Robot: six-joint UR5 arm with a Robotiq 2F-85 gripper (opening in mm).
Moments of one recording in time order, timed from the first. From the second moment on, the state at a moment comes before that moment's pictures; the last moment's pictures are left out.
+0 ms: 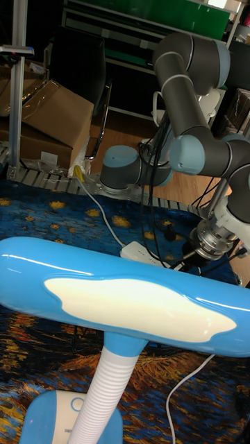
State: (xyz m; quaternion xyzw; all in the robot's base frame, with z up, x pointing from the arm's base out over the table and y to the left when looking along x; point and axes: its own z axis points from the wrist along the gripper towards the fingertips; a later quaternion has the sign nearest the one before) arm 0.466 0.192 0.033 0.36 -0.92 0.03 0.13
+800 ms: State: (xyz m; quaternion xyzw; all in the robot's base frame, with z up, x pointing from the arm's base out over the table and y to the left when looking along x) arm 0.476 0.201 0.049 0.35 -0.92 0.06 0.14
